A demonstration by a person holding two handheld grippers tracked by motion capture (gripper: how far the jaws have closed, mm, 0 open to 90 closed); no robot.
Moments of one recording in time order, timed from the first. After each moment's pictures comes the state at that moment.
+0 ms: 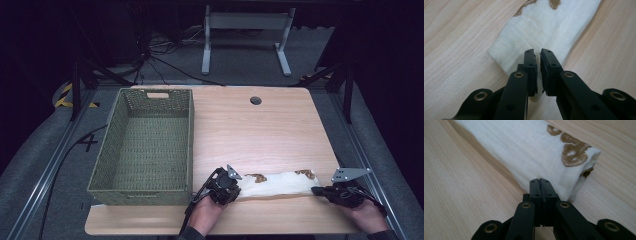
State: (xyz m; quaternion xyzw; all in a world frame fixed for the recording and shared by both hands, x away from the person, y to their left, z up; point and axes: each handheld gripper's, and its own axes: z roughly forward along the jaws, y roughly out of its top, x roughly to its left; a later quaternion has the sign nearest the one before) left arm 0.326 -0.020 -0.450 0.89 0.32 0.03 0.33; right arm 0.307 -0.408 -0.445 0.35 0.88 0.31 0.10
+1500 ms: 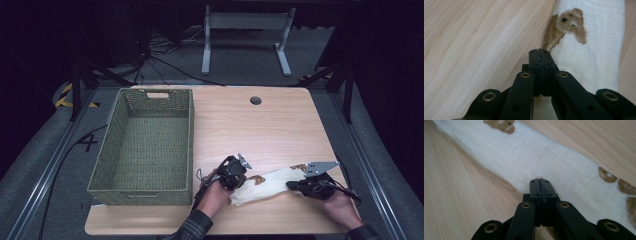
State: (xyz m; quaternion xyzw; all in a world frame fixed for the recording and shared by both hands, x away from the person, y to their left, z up) left arm 0.362 -0.047 -0.452 0.91 0.27 0.05 0.31; right arm 0.335 -0.341 -0.450 0.29 0.89 0.34 0.09
